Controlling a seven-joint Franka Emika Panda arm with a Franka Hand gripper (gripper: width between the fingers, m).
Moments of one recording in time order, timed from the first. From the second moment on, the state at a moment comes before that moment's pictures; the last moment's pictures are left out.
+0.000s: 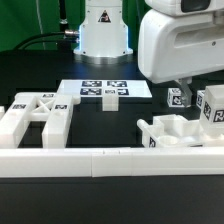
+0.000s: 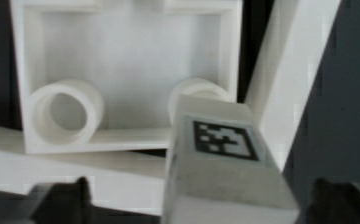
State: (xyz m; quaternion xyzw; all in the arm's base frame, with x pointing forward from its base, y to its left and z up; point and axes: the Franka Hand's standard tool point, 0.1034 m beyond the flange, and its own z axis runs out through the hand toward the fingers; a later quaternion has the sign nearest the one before) arm 0.643 0.102 0.086 -0.99 -0.12 0.05 0.05
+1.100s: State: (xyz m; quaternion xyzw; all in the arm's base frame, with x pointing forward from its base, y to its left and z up) arm 0.634 0.101 0.084 -0.99 0.08 -0.03 0.06
